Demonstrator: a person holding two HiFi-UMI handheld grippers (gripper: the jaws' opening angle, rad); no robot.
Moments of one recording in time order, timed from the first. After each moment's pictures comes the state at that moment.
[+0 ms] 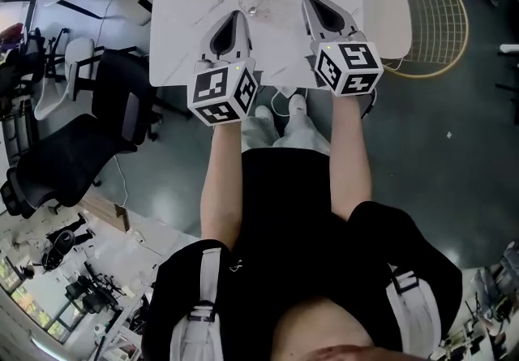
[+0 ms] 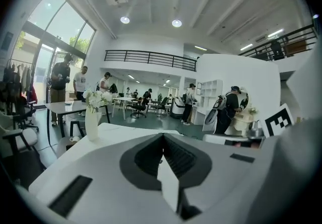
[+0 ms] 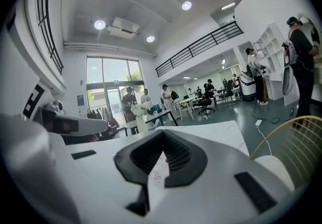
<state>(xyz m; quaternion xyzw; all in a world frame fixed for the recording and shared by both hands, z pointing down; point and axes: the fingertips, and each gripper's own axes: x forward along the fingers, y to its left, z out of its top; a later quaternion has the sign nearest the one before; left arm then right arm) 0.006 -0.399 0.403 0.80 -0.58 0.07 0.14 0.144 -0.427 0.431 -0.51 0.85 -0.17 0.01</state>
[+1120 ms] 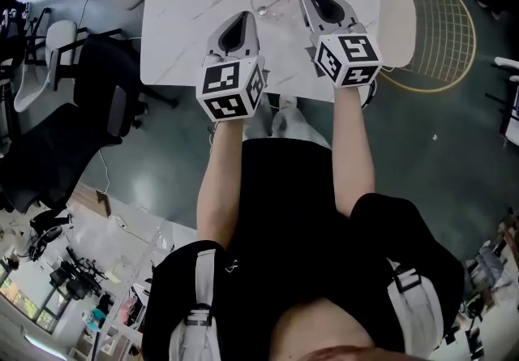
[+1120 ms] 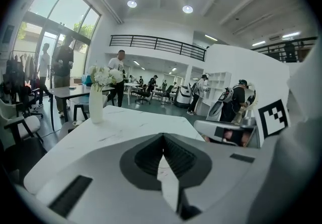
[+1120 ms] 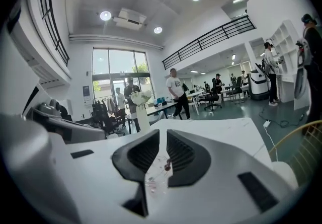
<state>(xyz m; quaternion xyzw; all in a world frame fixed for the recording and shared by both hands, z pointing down) -0.025 -0.438 0.473 0.78 -0.58 0.11 0.22 0.092 -0.492 0.474 -0.47 0.87 -0.16 -0.04</state>
